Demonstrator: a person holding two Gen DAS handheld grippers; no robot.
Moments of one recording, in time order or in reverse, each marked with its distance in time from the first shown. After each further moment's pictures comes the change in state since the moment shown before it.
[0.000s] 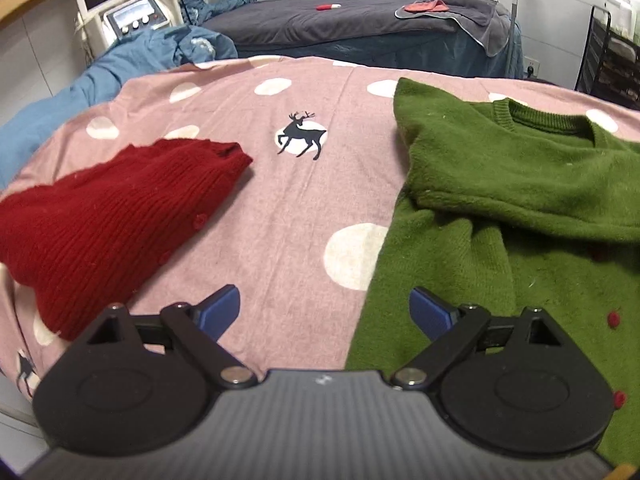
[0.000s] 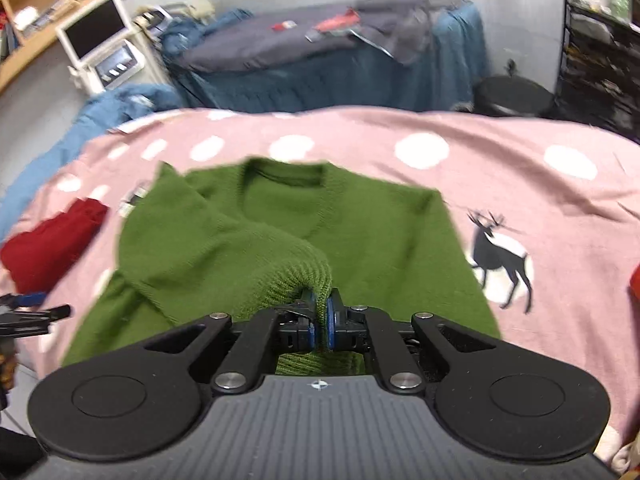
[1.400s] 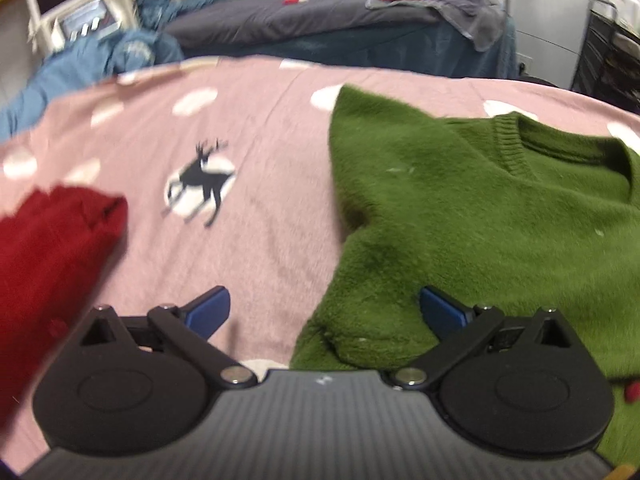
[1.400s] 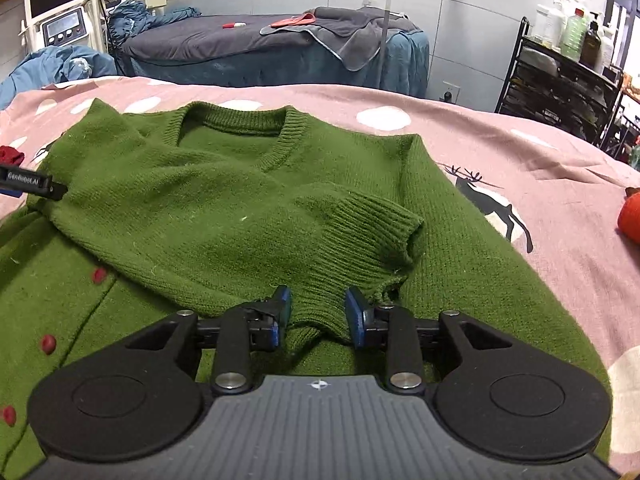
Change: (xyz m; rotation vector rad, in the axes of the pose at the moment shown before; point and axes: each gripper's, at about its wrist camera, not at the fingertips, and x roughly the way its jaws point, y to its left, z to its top) left arm 0.115 -0.066 0.074 0.034 -0.012 -0.061; right arm 0.067 0.025 -0.076 -0.097 -0.115 -0.298
